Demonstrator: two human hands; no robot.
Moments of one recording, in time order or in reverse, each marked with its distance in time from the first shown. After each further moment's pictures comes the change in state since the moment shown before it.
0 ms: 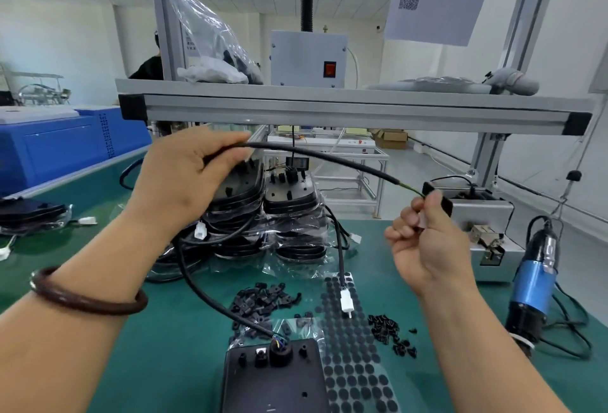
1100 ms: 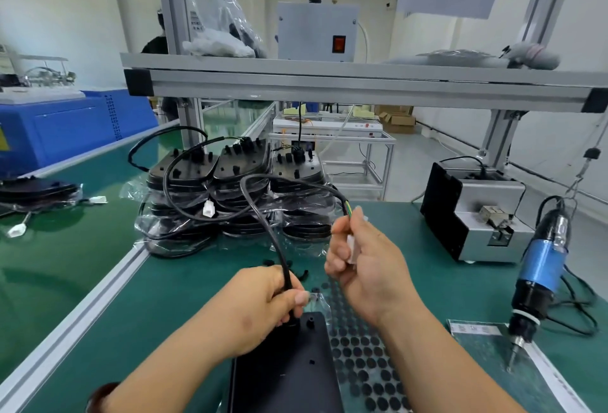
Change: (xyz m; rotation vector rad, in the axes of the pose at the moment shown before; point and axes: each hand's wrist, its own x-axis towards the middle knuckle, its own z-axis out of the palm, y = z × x) left_hand -0.125 0.031 0.055 -0.302 -0.770 -0.521; right_hand -0.052 0.065 0.011 -0.270 -0.230 0.270
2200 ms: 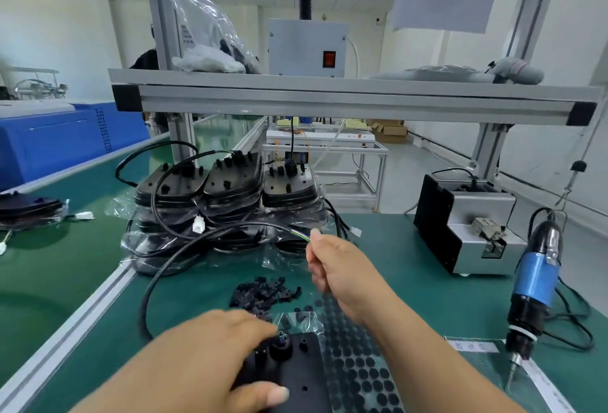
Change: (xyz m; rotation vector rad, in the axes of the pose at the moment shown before) left_hand -0.042 0.001 -0.028 0.626 -0.074 0.129; right_hand 0.032 0.008 -0.007 -0.637 -0.108 0.033
